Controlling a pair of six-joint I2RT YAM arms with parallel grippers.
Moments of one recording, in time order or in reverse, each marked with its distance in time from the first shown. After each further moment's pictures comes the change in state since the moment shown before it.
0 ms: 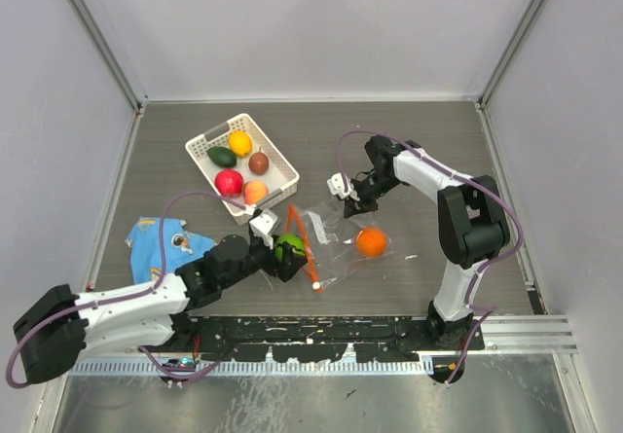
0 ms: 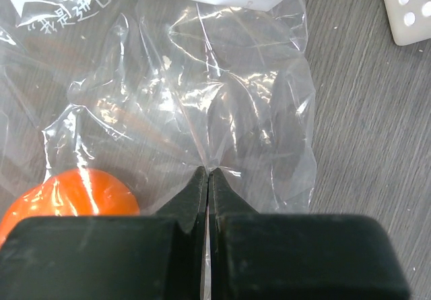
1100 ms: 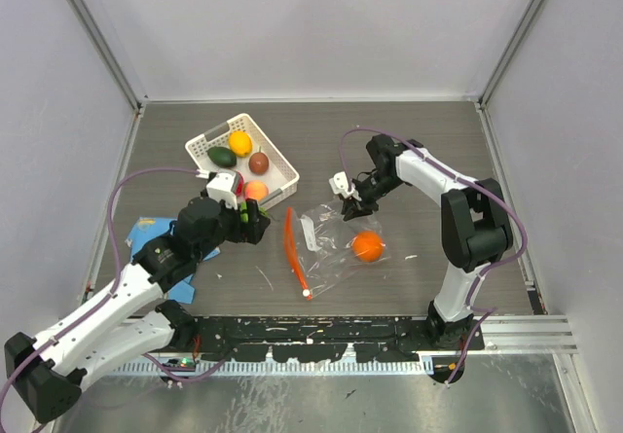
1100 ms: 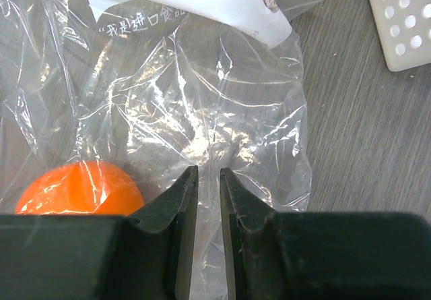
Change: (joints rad) left arm 0.251 -0.217 0.347 -0.726 -0.114 -0.051; right arm -0.002 -0.026 0.001 -0.052 -0.058 -0.029
